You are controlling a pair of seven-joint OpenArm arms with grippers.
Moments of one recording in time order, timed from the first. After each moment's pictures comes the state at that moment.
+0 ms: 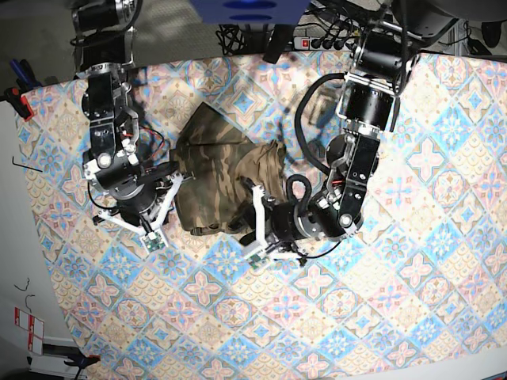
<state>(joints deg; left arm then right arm) -16.7 -2.5 16.0 82.9 -17.1 -42.4 49.3 0.4 10.5 -5.4 106.7 3.3 18.8 -61.4</state>
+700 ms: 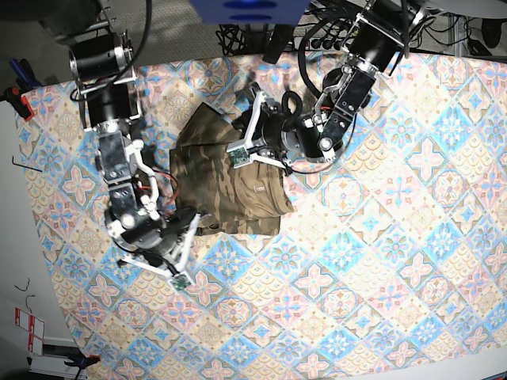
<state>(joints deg) -1.2 -7.1 29.0 84.4 -17.4 -42.2 54.1 18.3 10.2 -14.7 84.1 3.7 19.4 -58.0</state>
